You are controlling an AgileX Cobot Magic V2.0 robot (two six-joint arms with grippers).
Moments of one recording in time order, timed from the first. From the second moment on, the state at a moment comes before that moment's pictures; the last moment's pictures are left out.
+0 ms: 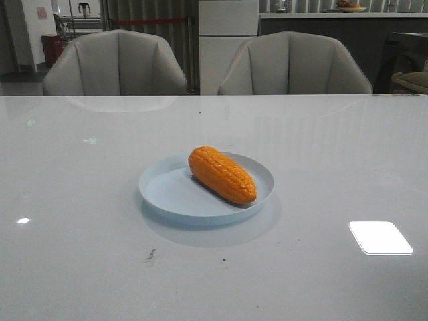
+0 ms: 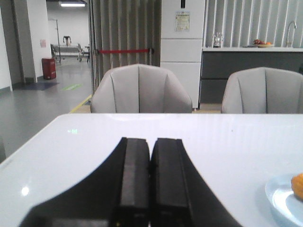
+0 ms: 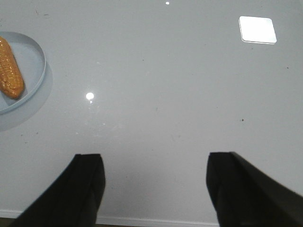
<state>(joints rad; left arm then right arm) -0.06 0.00 -0.04 -0.05 0.04 0.08 0.00 0.56 -0.72 0.00 0.86 -0.01</state>
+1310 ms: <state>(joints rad) -0.05 0.00 0.01 -0.06 0.05 0.08 0.00 0.47 -0.71 0.00 0.86 -0.01</state>
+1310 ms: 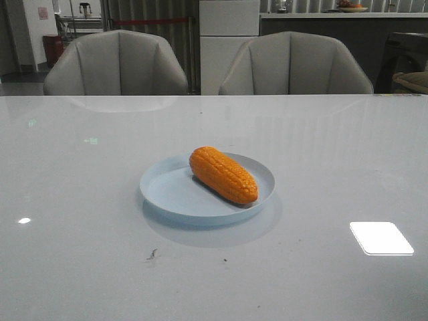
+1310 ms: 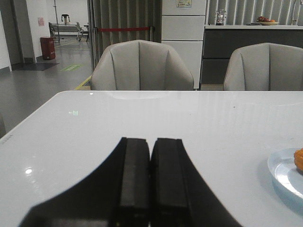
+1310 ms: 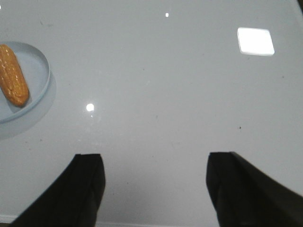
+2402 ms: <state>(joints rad) -0.05 0.00 0.01 -0.06 0.05 0.08 0.04 -0.02 -0.14 0.00 0.13 -0.01</state>
